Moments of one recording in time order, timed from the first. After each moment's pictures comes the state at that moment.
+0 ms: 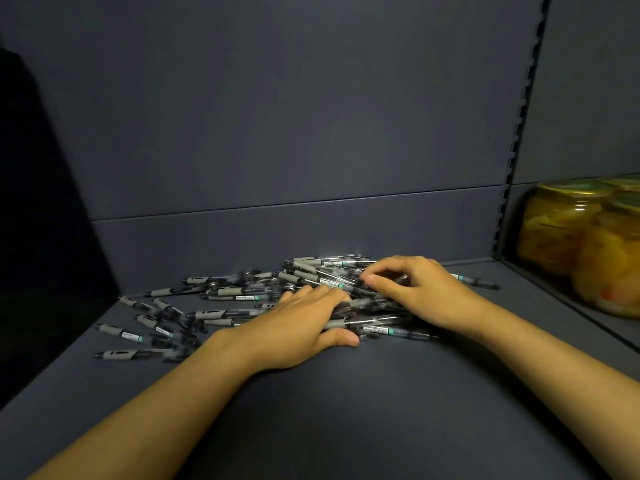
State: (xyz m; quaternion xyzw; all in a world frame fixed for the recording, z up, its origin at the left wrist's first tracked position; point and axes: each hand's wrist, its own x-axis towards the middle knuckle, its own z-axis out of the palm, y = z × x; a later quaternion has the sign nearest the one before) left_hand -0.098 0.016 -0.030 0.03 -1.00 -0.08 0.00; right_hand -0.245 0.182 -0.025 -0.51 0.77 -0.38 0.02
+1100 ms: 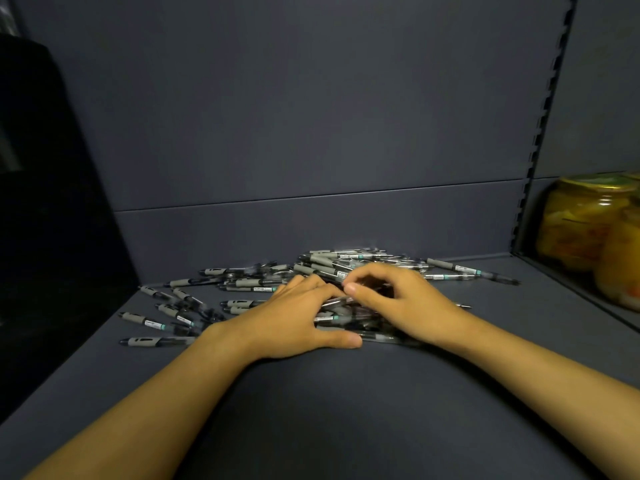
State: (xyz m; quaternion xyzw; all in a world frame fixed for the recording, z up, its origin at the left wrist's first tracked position) left_hand -0.082 -0.008 -0.030 0.06 -0.99 -0.12 0.02; right_hand -0.212 0.151 -0.042 -0.55 0.71 -0.45 0.06
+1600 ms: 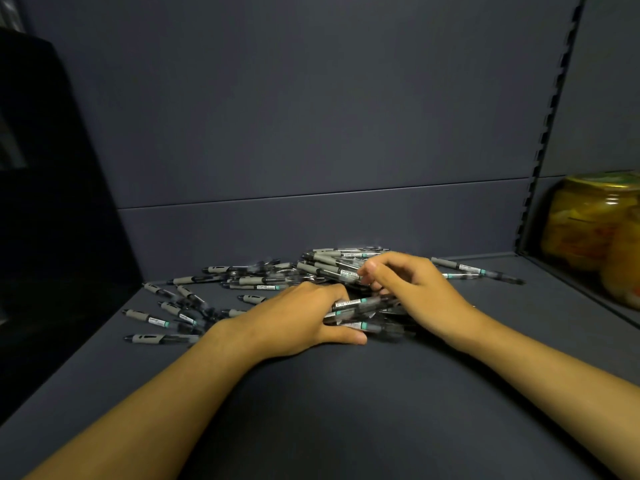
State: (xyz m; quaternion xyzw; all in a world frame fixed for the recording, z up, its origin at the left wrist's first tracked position) left_hand -0.080 0.001 -0.023 0.04 -0.99 -0.12 0.02; right_hand -0.211 0.154 -0.041 -0.49 0.66 -0.56 0.09
